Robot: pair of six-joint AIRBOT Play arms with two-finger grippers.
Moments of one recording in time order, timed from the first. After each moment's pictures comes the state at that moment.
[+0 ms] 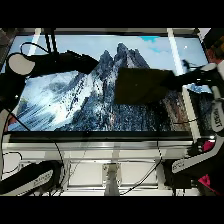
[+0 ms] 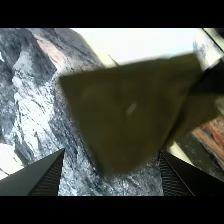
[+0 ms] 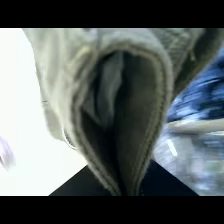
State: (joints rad) left arm -0.28 -1.19 1.36 0.84 -0.84 -1.10; right arm -0.42 -1.73 1.53 -0.80 1.37 1.44
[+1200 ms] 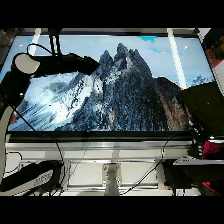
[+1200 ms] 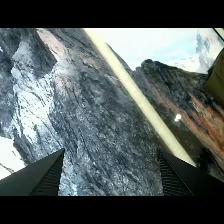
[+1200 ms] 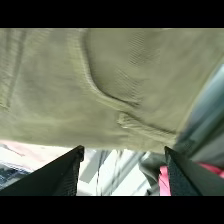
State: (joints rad) left arm -0.28 -1.22 1.36 0.84 -0.84 -1.10; right arm -1.01 -1.61 1.56 -1.50 1.58 1.67
